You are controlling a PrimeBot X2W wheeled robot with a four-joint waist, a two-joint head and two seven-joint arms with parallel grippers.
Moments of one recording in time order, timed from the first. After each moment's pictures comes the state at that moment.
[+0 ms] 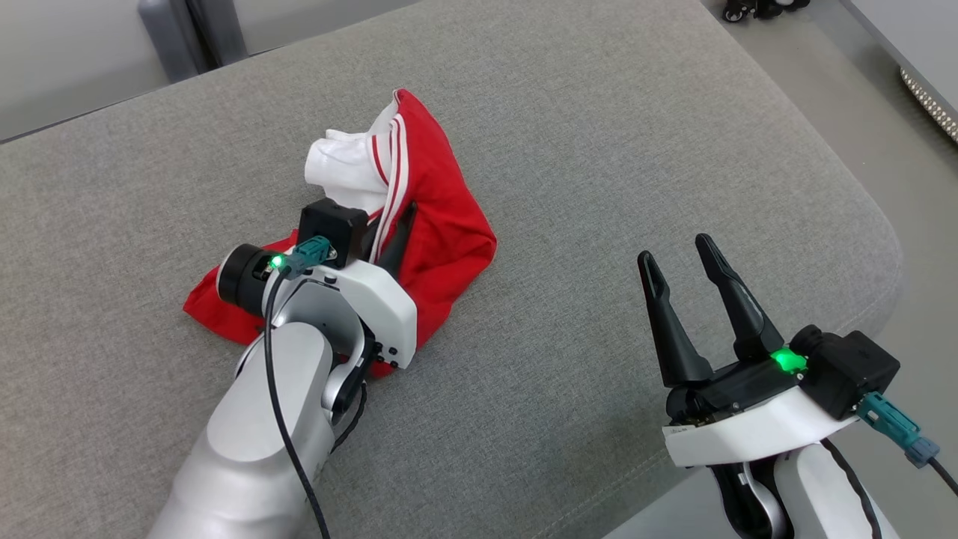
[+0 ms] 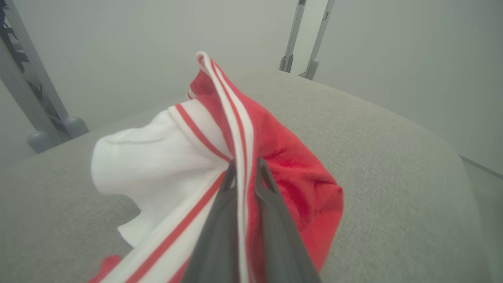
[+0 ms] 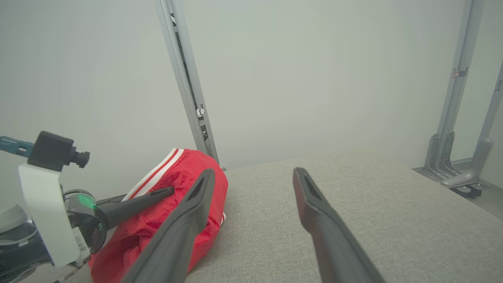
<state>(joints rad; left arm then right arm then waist) -0.64 0.05 -0.43 0.62 -0.30 -0.07 -0.03 -0.23 -0.05 0.27 0.06 0.34 0.13 -0.26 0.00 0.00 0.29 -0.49</state>
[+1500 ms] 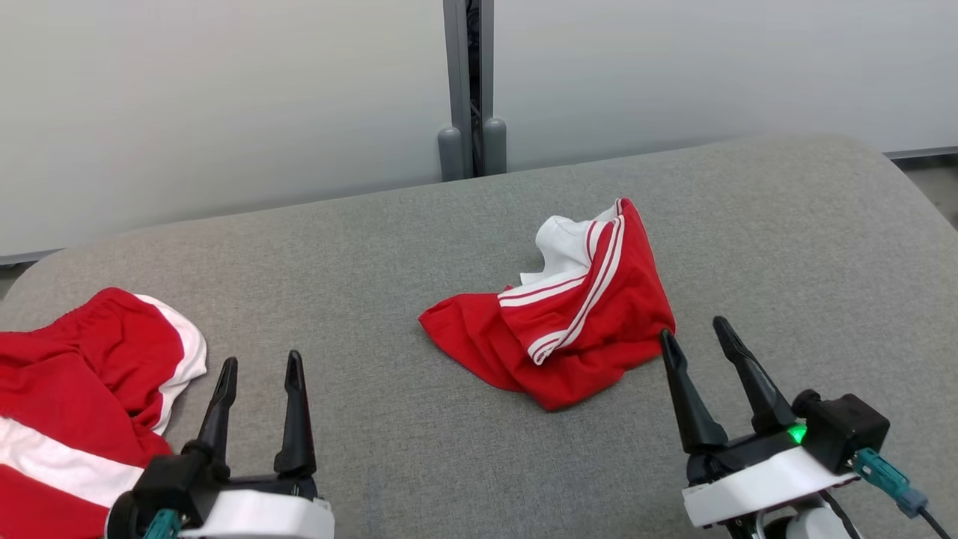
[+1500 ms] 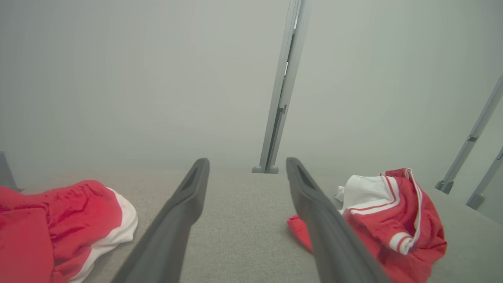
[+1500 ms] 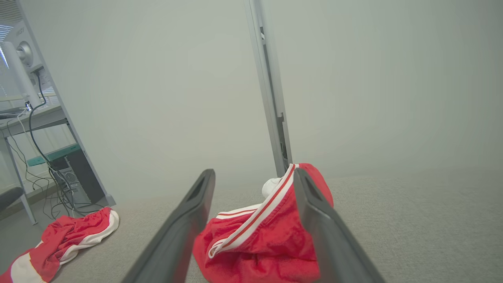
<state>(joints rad) 0.02 0.11 -0.20 0.05 -0.37 0.16 -0.26 -0.11 -0.05 0.23 0.15 0.32 0.13 -0.26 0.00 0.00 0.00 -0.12</state>
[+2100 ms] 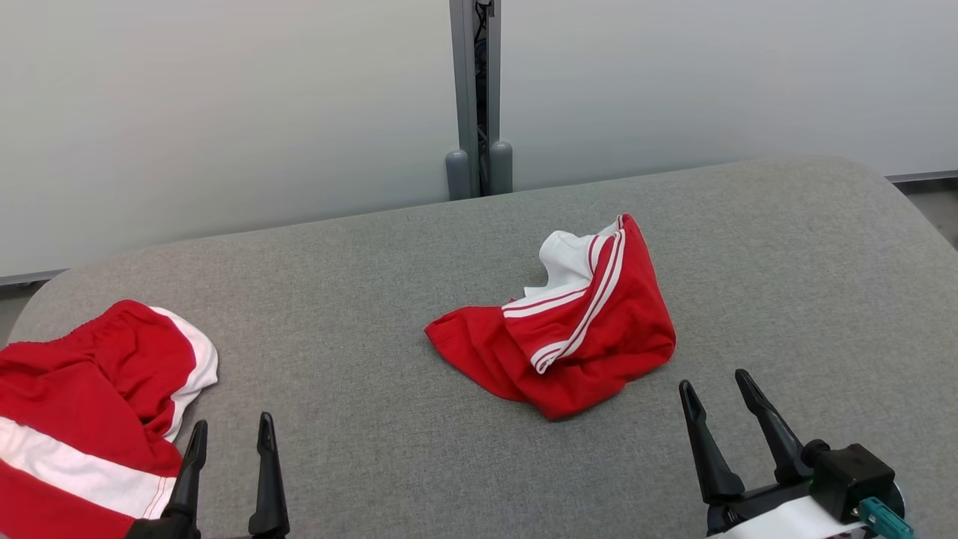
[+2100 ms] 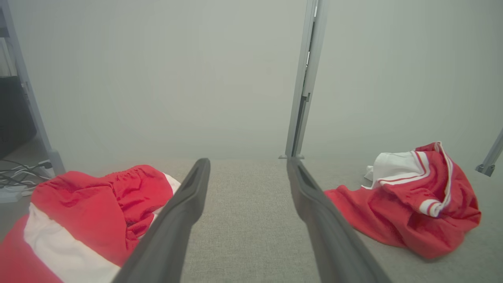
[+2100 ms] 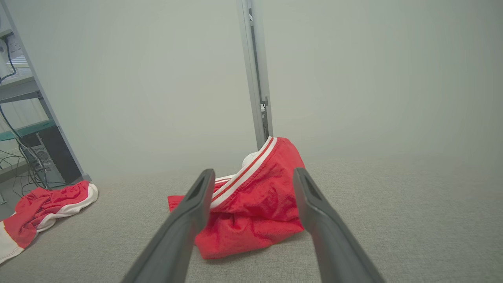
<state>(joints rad) 0.18 0.06 -0.06 0.00 -0.21 0.10 -0.26 0.01 -0.05 0.17 0.14 0.22 0.13 -0.26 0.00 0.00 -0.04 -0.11</state>
